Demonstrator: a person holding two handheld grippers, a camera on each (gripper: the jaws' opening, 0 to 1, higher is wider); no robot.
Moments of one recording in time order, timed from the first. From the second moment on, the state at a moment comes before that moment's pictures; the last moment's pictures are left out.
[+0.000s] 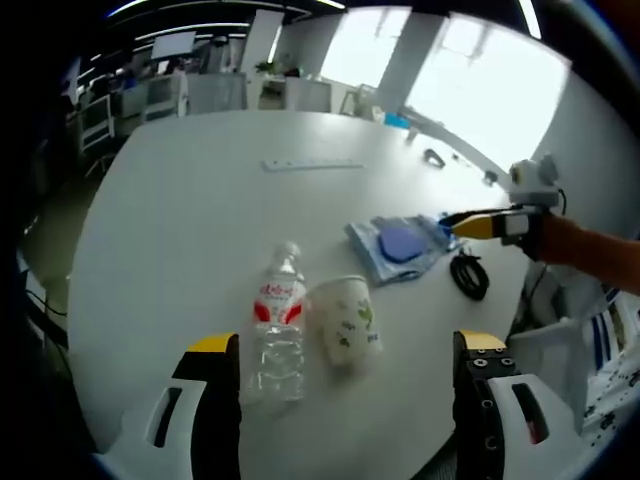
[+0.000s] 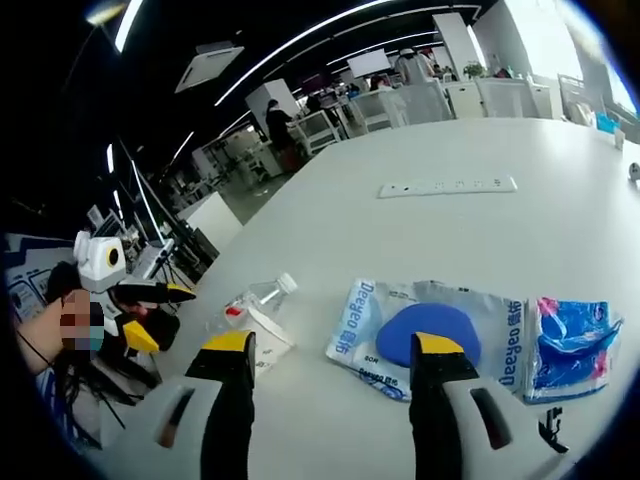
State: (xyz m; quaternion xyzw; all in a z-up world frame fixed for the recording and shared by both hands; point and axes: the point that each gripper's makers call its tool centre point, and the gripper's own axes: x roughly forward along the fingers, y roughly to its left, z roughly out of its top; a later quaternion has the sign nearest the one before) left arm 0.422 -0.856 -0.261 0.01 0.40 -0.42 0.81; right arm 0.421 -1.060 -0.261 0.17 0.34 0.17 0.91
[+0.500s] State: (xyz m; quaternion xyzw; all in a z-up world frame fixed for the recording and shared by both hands) left arm 0.413 -0.833 -0.261 0.00 0.40 -0.40 0.82; right arm 0.446 -1.023 -0.253 0.16 0.34 0.21 0.90
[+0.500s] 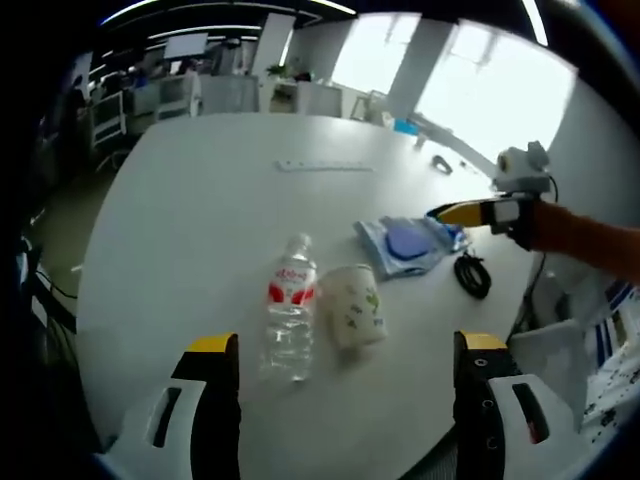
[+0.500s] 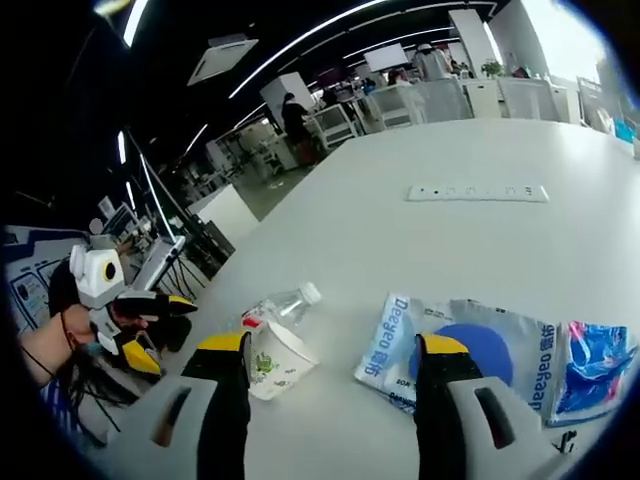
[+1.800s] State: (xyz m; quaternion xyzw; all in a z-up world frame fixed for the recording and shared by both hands) left arm 0.409 -0.800 -0.272 -0.03 0.40 -0.37 0.84; right arm 0.493 -0.939 -0.285 0.18 0.40 0.25 0.86
